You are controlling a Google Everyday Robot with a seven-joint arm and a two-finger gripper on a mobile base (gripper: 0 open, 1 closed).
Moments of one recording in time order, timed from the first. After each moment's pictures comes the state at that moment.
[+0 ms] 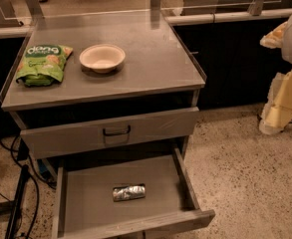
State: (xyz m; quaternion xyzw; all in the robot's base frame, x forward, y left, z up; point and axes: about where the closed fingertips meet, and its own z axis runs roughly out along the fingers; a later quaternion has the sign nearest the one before) arm 0.439 -0.214 0.985 -0.60 0.78 -0.04 0.17
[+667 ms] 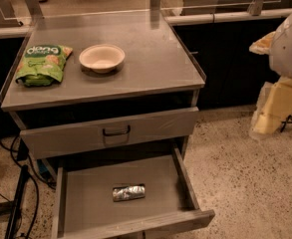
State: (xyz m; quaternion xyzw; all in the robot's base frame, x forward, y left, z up) arm 0.442 -0.206 0.968 -0.61 0.77 -0.04 0.18
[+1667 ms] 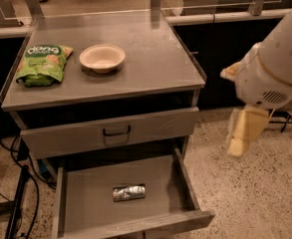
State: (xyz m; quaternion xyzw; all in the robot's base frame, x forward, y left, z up) arm 0.439 -0.168 0.914 -0.65 0.74 -0.02 0.17
